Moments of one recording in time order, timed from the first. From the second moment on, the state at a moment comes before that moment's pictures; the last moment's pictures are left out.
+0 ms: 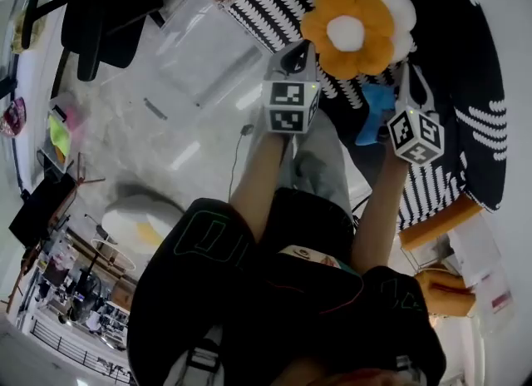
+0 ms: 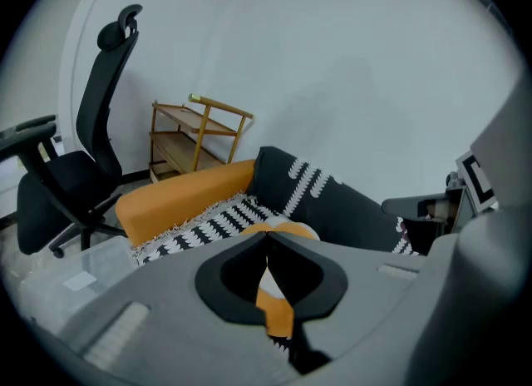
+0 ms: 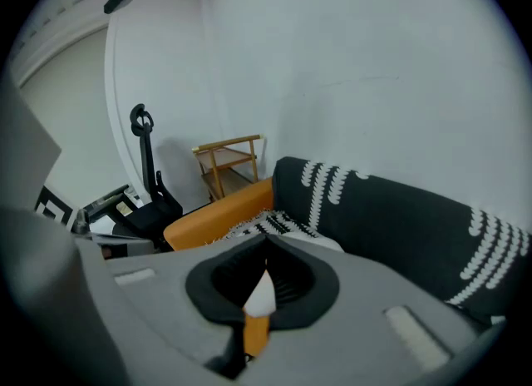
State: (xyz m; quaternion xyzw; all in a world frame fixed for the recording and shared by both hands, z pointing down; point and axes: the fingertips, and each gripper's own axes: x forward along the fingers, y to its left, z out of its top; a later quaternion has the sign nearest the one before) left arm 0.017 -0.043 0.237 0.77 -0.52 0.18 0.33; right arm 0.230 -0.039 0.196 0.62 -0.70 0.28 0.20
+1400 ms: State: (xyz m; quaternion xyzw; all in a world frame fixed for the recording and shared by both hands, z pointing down) left arm 0.062 -0.033 0.528 0.68 -0.48 0.26 0.49; right arm 0.259 0.001 0.432 0.54 -0.67 0.40 0.31
